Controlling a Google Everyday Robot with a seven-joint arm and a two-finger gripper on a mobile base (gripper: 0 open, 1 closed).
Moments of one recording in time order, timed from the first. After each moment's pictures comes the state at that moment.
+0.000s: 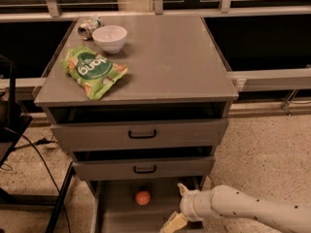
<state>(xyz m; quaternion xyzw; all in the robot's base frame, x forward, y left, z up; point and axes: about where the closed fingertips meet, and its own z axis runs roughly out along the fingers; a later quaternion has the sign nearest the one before) 0.446 -0.068 0.409 -0.50 0.79 0.22 0.29</state>
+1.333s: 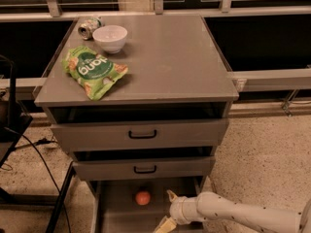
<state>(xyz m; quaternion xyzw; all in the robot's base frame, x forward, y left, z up) 0.467 -0.036 0.304 -0.50 0.77 0.25 0.30</state>
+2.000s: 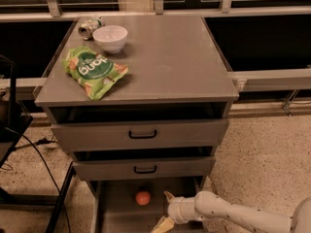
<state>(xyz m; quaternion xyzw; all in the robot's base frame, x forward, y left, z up) 0.478 -0.026 0.275 -0.50 0.76 0.28 0.31</state>
